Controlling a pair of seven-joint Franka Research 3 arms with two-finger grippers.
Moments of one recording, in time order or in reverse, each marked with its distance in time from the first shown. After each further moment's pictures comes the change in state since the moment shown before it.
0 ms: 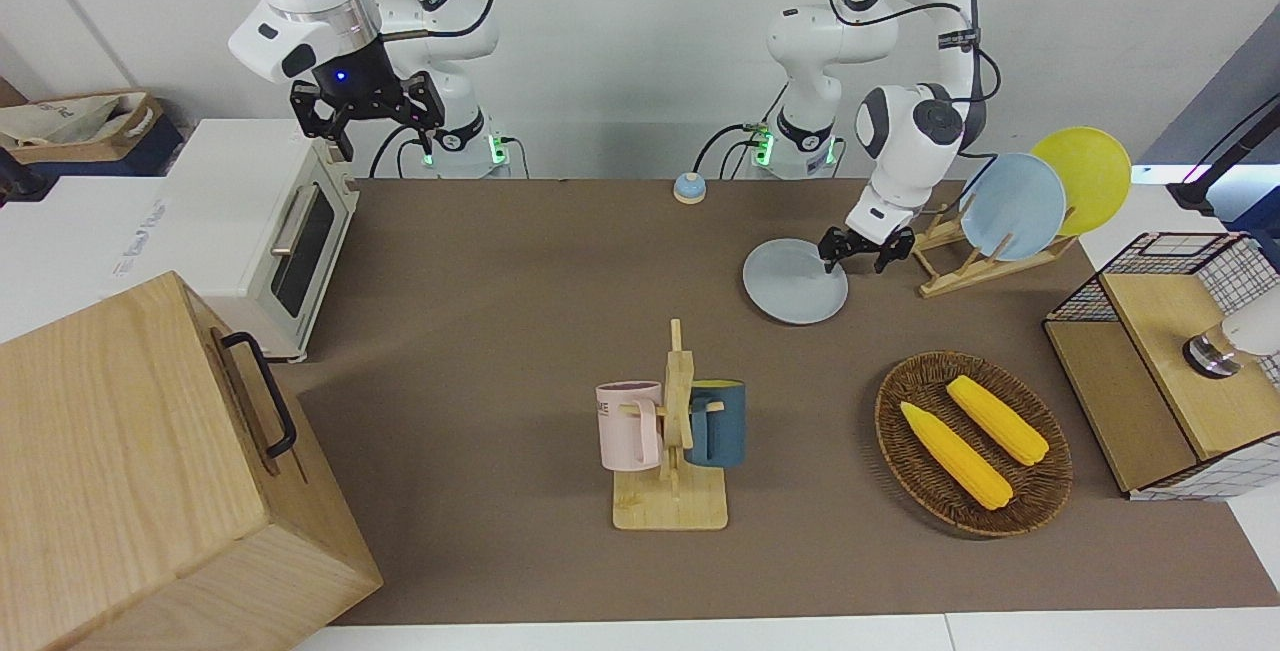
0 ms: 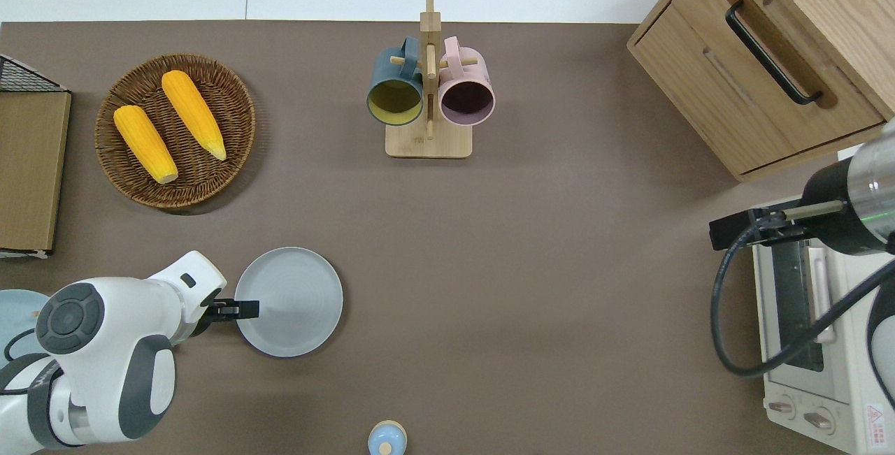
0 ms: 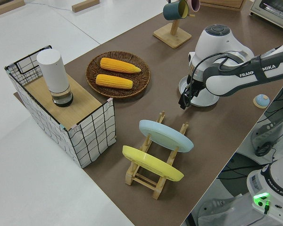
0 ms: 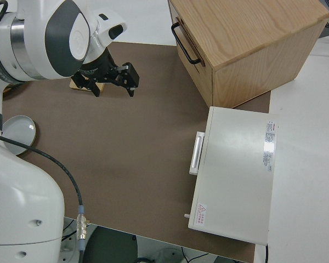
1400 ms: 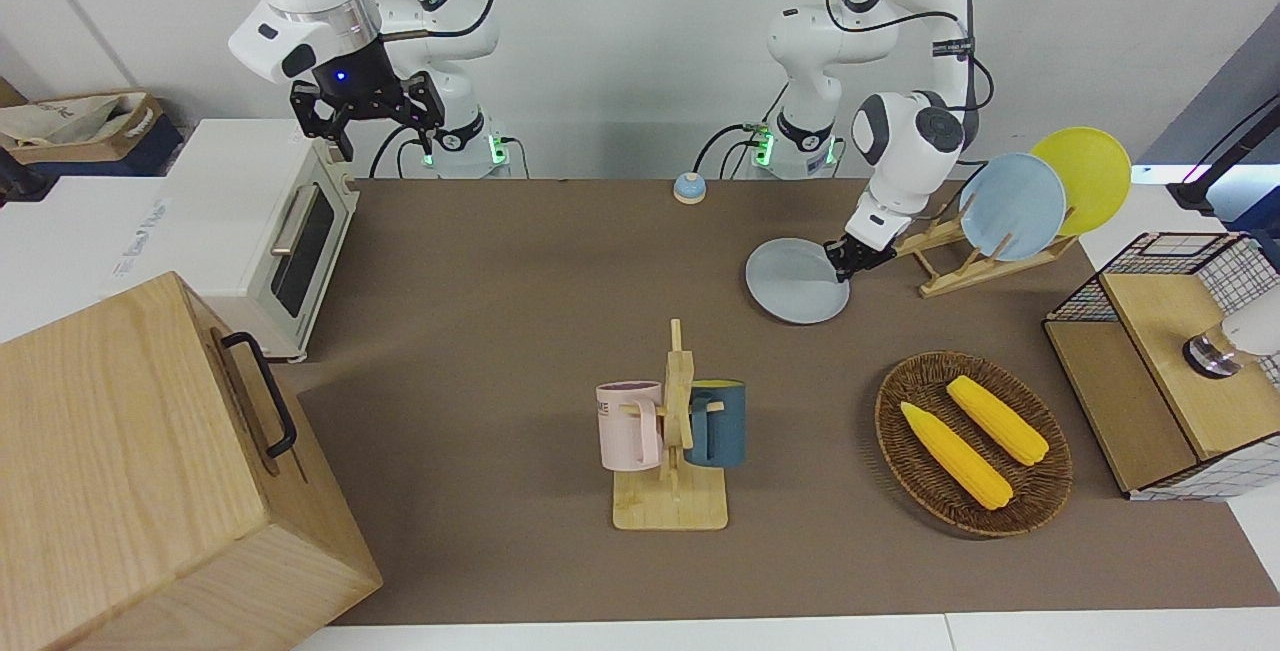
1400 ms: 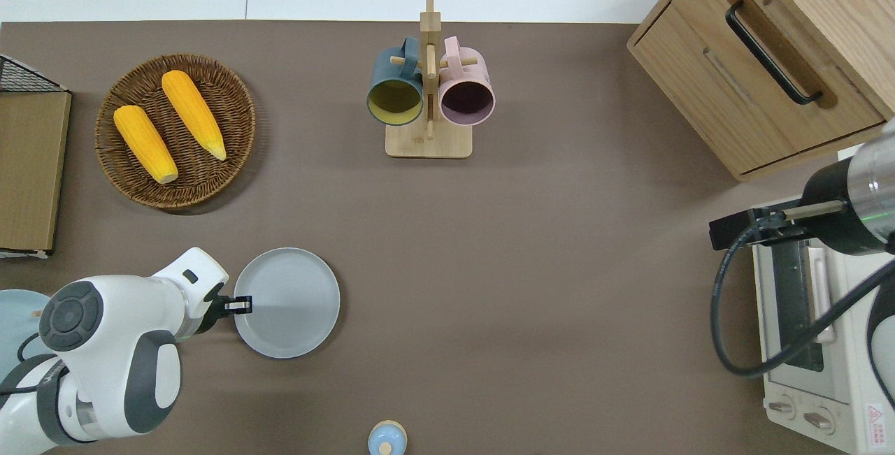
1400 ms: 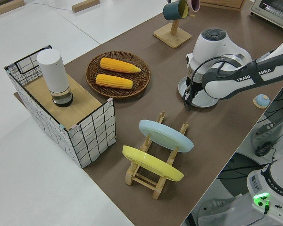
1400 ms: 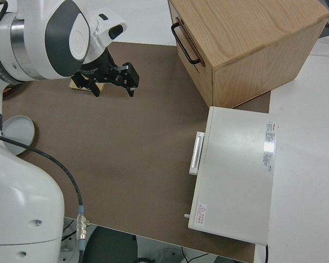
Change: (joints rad) left arm -0.003 0.024 -0.010 0.004 -0.086 0.026 0.001; right arm 0.000 0.000 0.000 0.000 0.000 0.000 0.000
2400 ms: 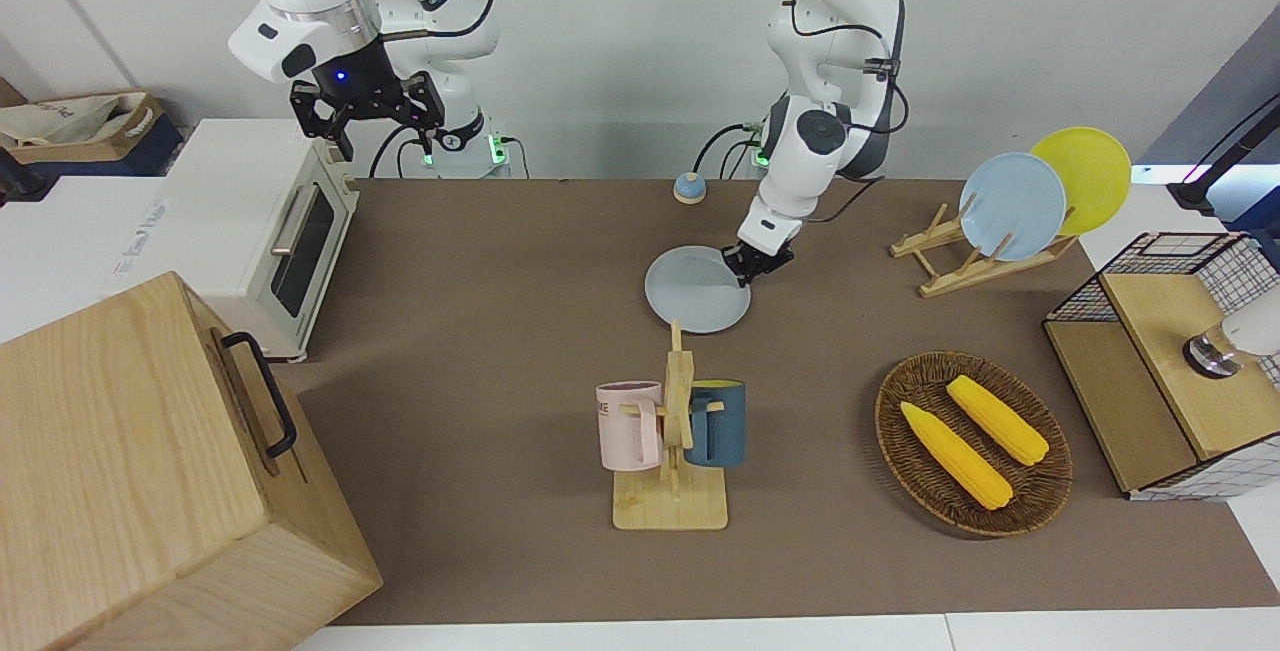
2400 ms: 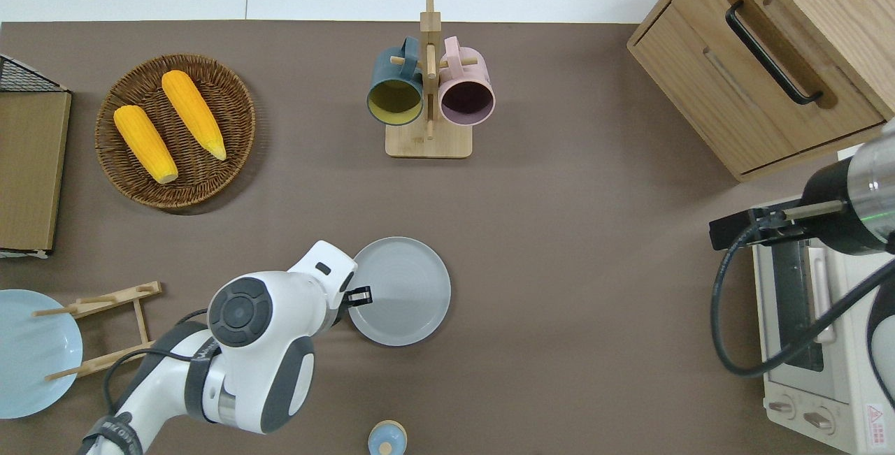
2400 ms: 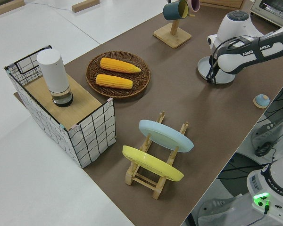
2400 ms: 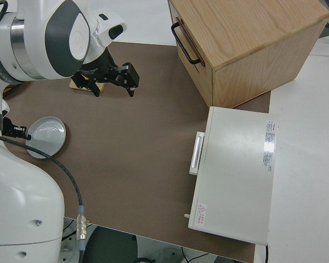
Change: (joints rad) left arm -0.368 0.114 -0.020 0.114 -0.074 0.063 -0.441; right arm 0.000 0.000 0.000 0.000 0.000 0.000 0.000
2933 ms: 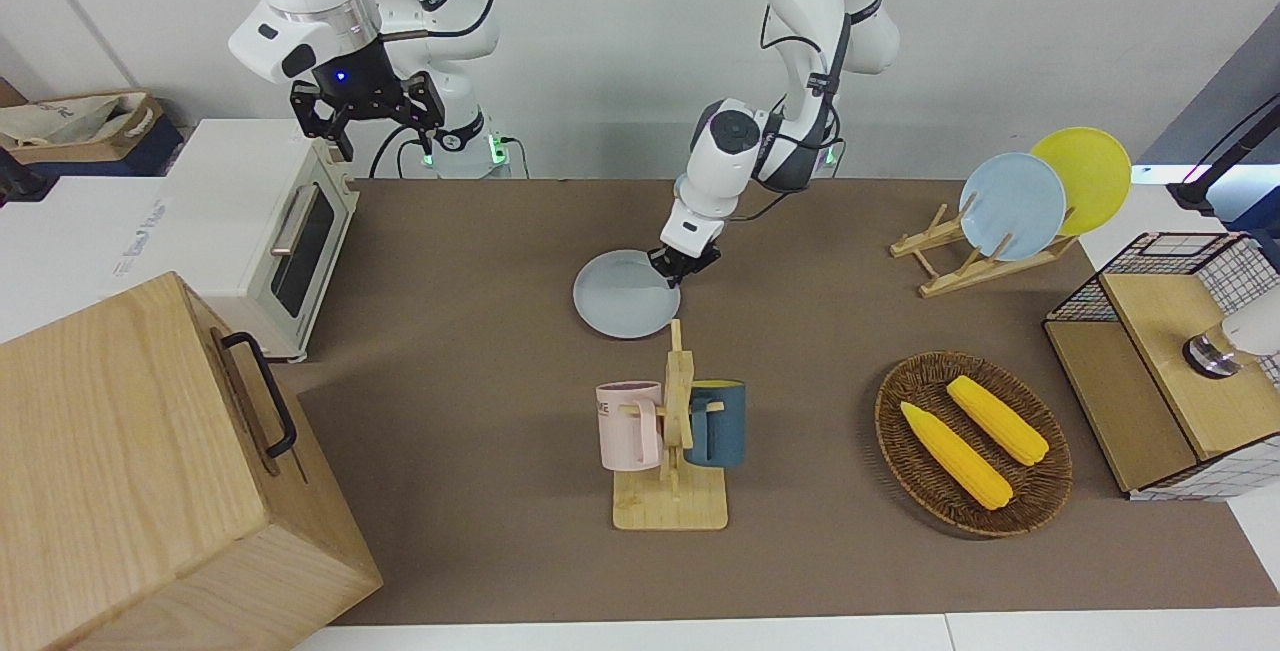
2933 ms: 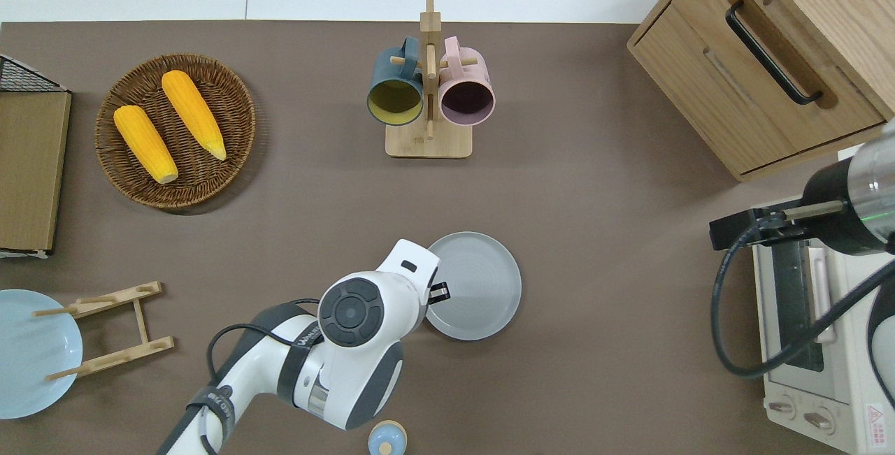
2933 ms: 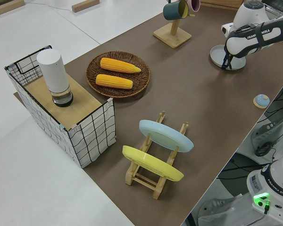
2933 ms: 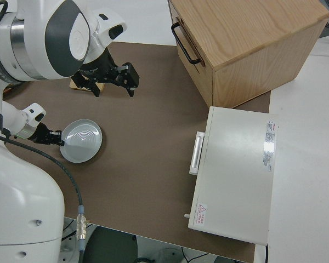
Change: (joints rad) left arm -0.212 0.149 -0.003 0.185 0.000 0.012 -0.317; right arm 0.000 0.000 0.000 0.000 0.000 0.000 0.000
